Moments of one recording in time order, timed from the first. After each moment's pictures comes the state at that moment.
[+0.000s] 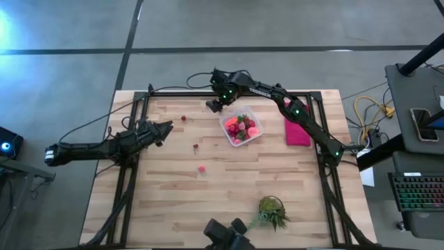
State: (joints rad) left arm 0.09 0.21 0.01 0.10 -0.56 -1.46; right arm -0.55 2.55 2.35 -1.02 -0.17 0.33
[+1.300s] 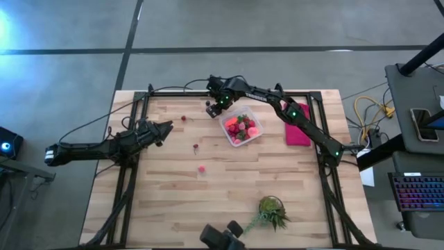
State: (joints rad) left arm 0.09 0.21 0.01 0.10 -0.56 -1.46; right arm -0.51 2.59 2.35 -0.99 -0.11 0.28
